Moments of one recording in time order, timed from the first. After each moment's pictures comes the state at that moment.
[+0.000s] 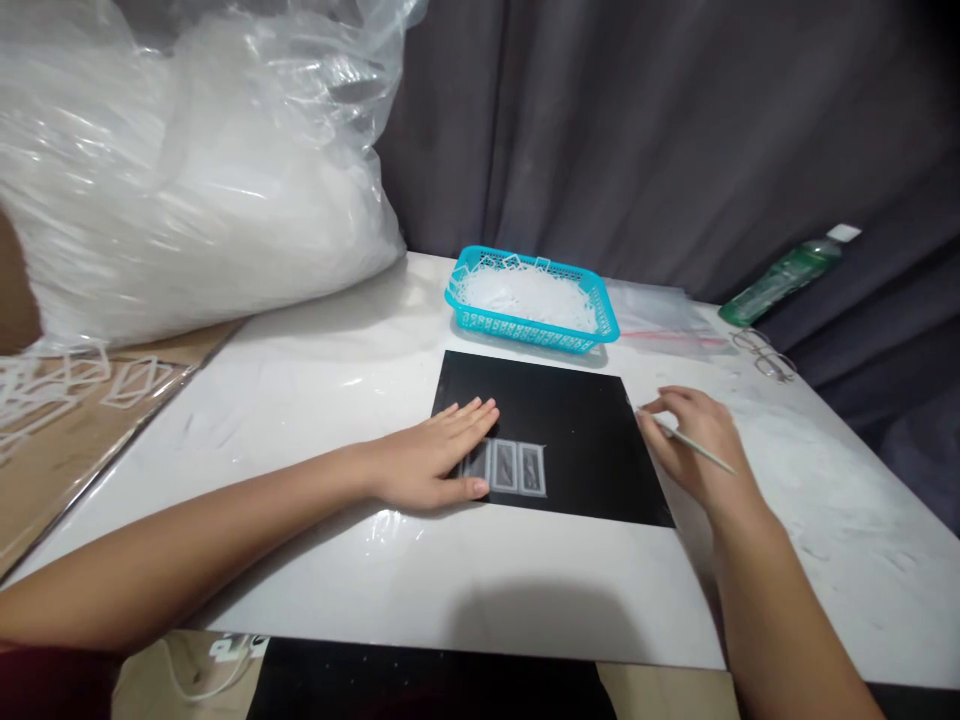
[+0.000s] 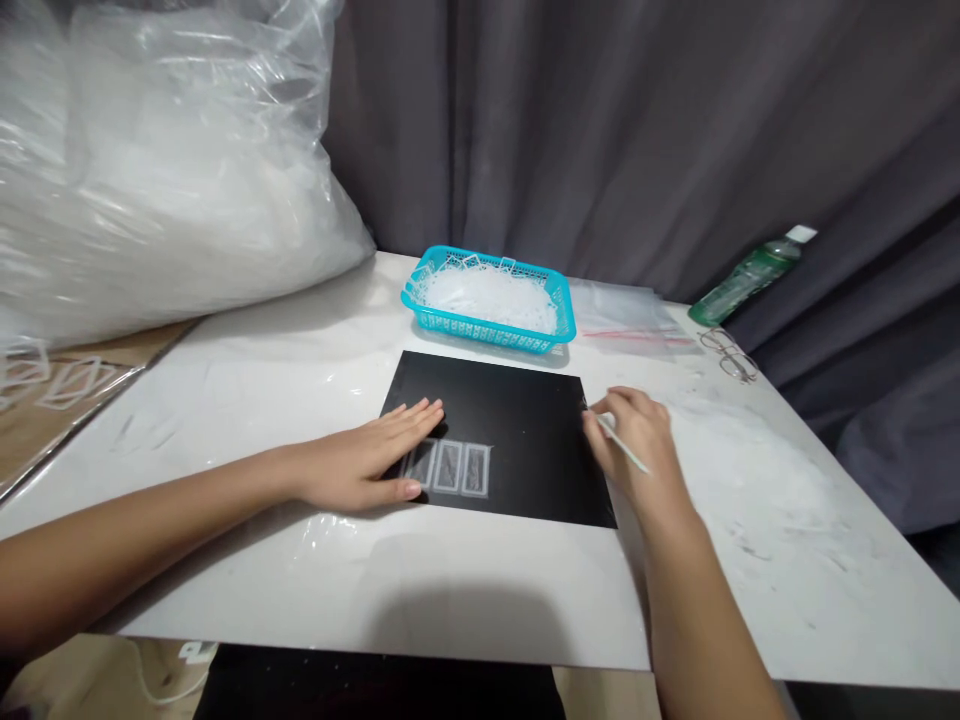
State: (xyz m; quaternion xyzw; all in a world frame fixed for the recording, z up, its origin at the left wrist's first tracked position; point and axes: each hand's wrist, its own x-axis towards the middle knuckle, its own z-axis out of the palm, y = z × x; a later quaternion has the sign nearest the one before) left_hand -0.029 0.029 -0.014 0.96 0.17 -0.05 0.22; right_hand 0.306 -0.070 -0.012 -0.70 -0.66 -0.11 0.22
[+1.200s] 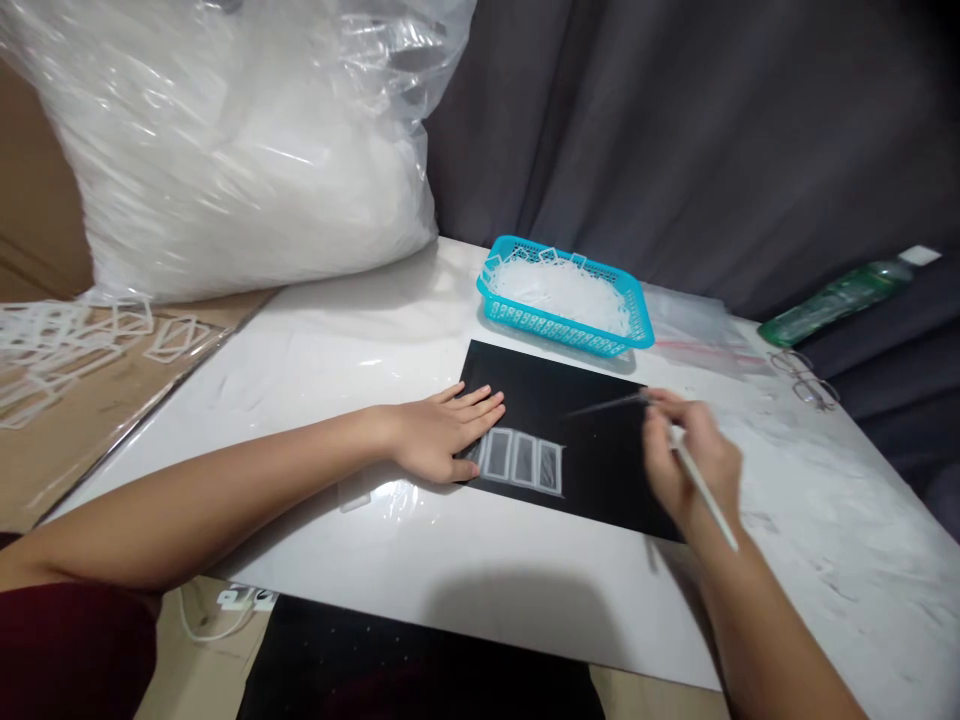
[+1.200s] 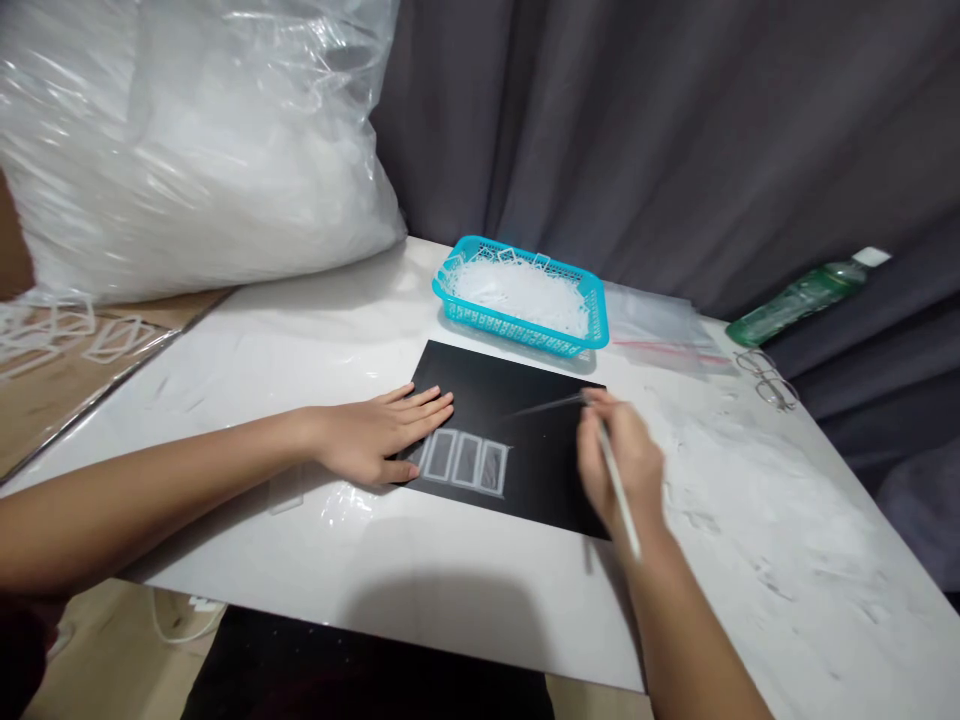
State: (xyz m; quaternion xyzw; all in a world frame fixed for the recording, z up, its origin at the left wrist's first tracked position) left_hand -0.033 0.038 -0.009 0.95 0.20 -0.11 0.24; right_hand 0.256 -0.069 -0.015 -0.68 -0.64 -0.12 0.33
